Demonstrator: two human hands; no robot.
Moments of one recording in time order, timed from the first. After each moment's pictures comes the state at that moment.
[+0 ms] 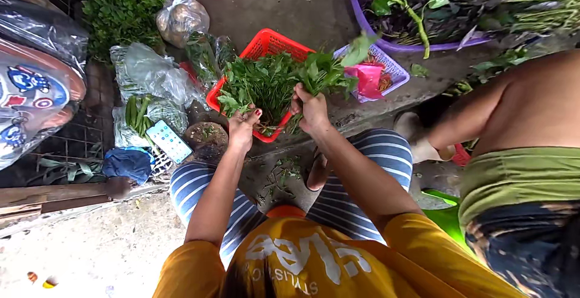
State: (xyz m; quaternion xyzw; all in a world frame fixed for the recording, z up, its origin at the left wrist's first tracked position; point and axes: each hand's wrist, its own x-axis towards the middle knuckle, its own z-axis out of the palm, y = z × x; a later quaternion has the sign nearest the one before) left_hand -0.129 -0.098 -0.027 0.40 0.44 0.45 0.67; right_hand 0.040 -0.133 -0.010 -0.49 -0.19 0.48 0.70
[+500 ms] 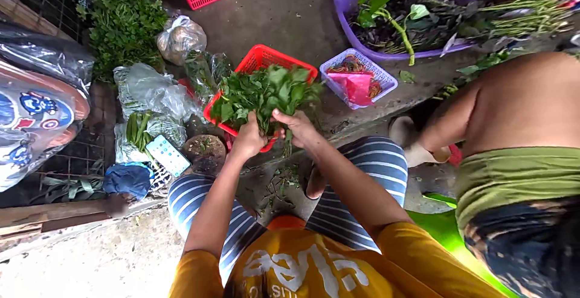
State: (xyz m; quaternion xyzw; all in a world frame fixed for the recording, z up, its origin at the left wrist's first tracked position) left_hand -0.113 -0.103 0.038 0.76 0.50 0.00 0.41; right_hand 0.037 -0.152 0.005 -0.55 -0.21 0.59 0.56
